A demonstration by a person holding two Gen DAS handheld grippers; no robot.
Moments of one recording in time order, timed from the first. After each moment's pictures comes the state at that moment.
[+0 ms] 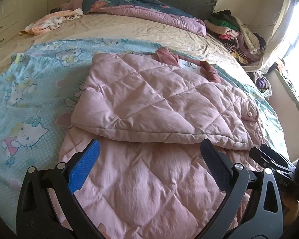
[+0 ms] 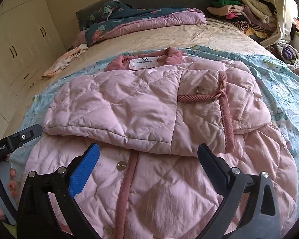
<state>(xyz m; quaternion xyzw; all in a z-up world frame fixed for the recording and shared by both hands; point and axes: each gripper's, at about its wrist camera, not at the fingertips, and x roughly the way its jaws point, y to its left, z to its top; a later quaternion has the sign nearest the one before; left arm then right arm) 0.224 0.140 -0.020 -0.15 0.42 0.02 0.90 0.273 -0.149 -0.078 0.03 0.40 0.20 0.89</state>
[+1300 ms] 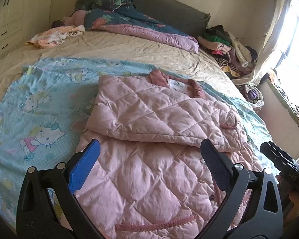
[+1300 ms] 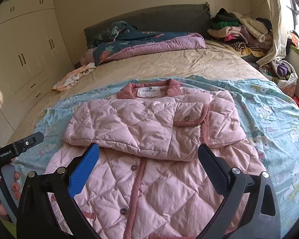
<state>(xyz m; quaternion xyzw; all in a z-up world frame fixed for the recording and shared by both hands) 0.168 0.136 0.038 -0.15 0.36 0.02 0.92 0.215 -0.175 0.000 0.03 0.33 0.21 0.92</state>
